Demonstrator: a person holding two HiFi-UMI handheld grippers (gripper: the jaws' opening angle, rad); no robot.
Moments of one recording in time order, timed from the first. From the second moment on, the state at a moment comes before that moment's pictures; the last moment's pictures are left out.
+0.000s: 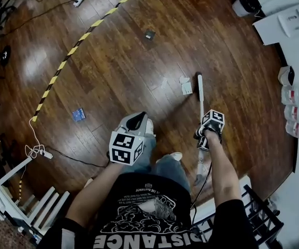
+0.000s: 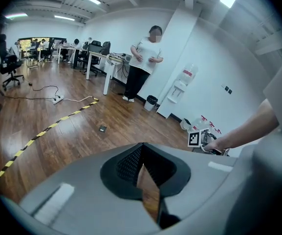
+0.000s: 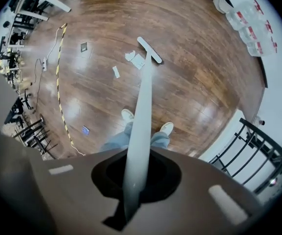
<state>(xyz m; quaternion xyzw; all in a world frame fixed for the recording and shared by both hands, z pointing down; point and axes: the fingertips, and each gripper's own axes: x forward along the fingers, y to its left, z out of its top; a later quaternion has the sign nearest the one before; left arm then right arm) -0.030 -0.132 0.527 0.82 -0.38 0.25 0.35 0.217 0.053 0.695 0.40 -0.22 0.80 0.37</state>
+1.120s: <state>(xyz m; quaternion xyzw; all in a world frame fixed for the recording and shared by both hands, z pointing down) -0.047 -0.125 0.523 0.80 -0.42 0.19 0.38 0.052 0.040 0.655 0.31 -0.29 0.86 0.29</state>
